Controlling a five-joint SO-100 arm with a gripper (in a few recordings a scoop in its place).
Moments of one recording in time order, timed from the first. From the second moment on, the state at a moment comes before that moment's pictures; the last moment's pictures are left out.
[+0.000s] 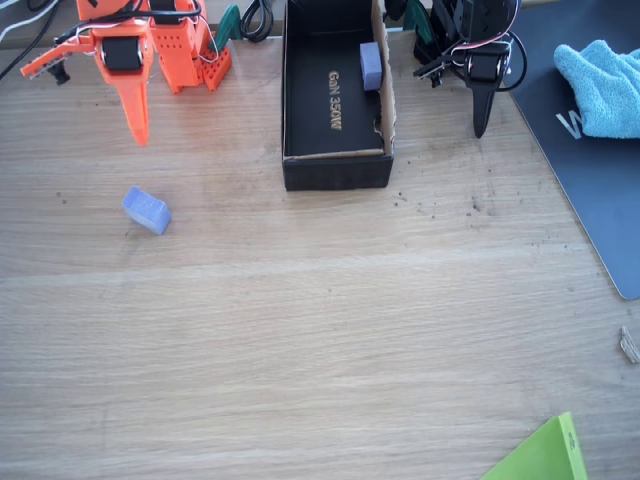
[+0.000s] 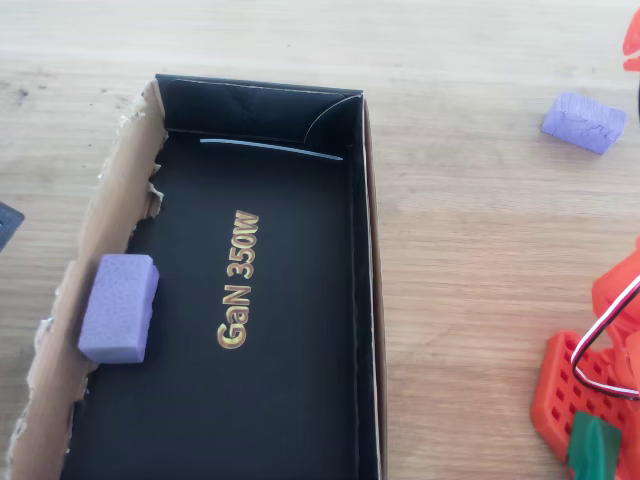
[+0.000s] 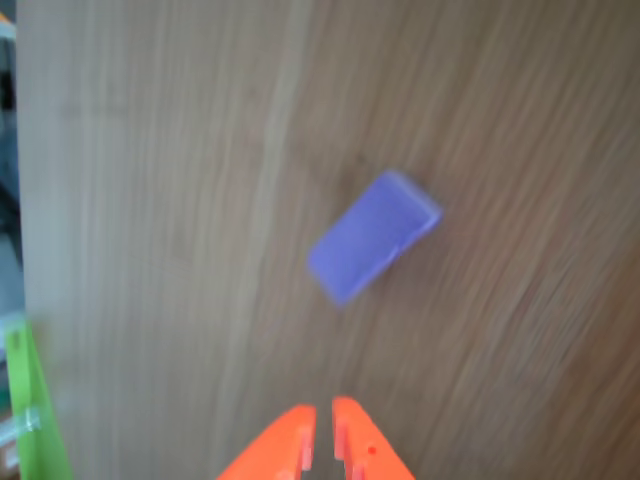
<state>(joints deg) 91.9 136.1 126.4 71.5 16.5</state>
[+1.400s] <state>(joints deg) 101.1 136.1 126.4 72.0 12.6</state>
